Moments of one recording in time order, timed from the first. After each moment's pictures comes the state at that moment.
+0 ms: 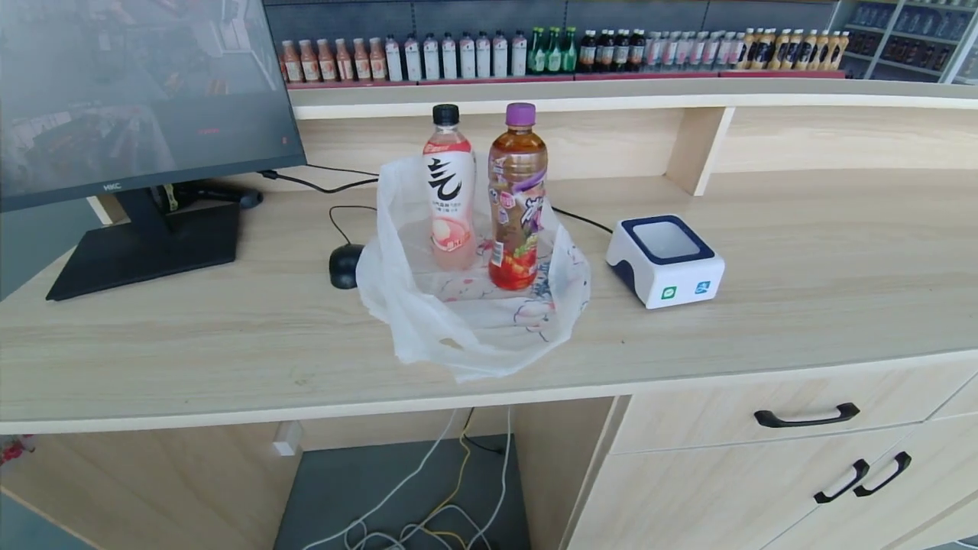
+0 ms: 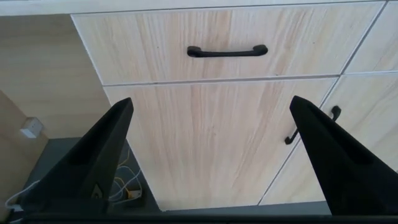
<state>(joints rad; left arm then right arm) 0.00 0.00 0.00 0.00 0.00 0.00 0.01 0.00 0.00 0.00 0.00 -0.02</state>
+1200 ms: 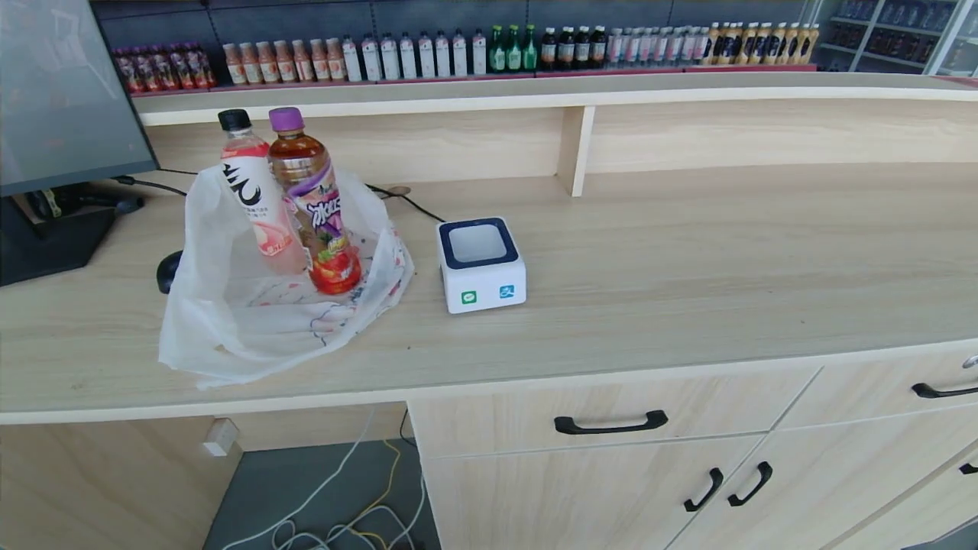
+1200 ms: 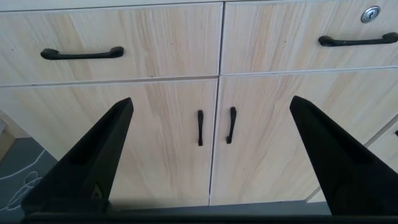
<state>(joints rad) 0.00 0.00 0.00 0.00 0.00 0.01 0.01 0.00 0.00 0.00 0.00 -0.02</state>
